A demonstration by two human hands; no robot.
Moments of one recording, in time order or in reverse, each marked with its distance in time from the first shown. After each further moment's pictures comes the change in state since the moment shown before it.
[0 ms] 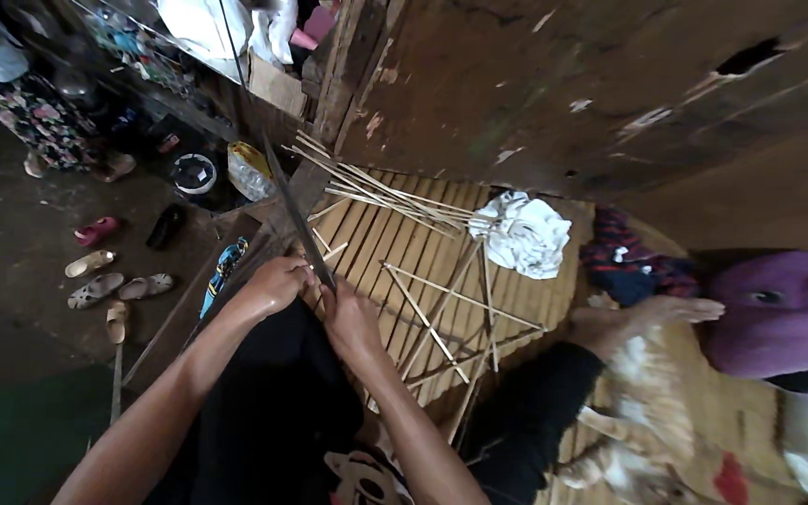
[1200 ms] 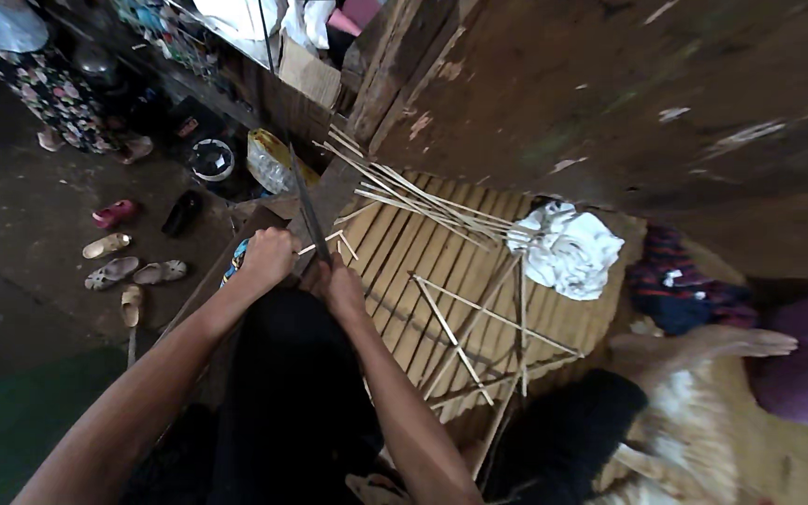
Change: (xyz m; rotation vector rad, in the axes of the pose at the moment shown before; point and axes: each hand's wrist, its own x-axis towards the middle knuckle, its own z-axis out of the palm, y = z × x) left_hand 0.079 -0.060 -0.041 0.669 0.169 0.160; right_hand 0.100 -0.002 0.062 0.013 -0.195 0.178
